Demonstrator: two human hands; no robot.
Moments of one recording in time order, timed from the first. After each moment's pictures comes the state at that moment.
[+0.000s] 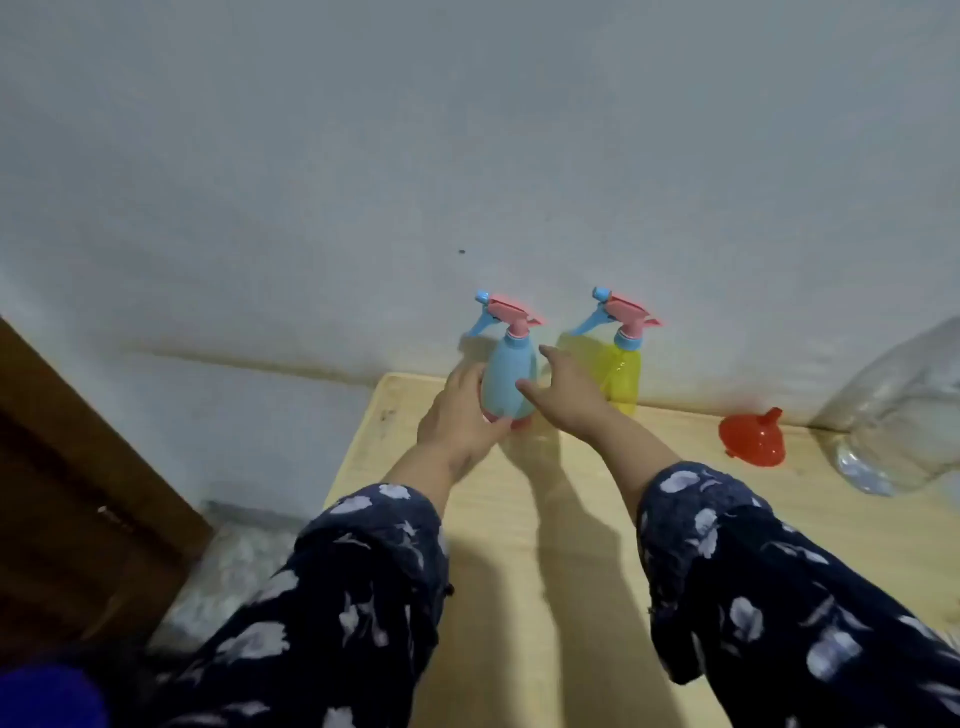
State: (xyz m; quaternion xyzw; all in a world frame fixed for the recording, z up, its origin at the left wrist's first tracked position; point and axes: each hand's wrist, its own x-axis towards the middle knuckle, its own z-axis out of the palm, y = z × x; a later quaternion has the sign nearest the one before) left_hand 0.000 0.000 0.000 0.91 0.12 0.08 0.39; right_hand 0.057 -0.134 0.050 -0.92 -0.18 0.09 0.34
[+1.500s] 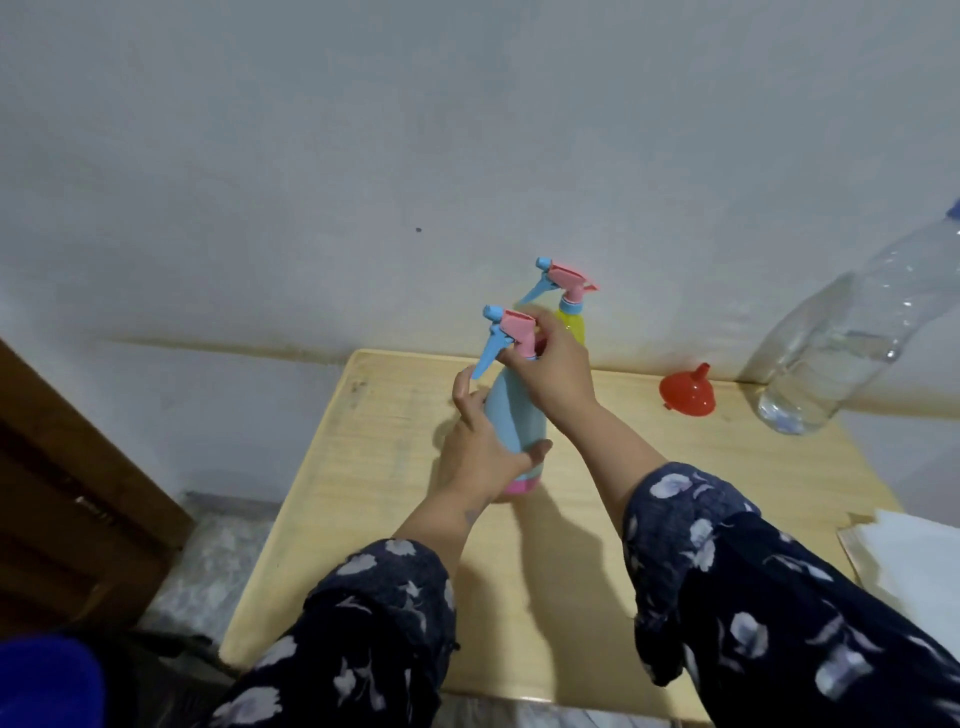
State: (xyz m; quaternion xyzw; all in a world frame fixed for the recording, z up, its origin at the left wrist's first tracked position) left_hand -0.079 -0.096 0.003 0.87 0.13 0.11 0.47; right_hand -0.006 -0.172 0.074 -0.85 -0.12 -0.04 0.52
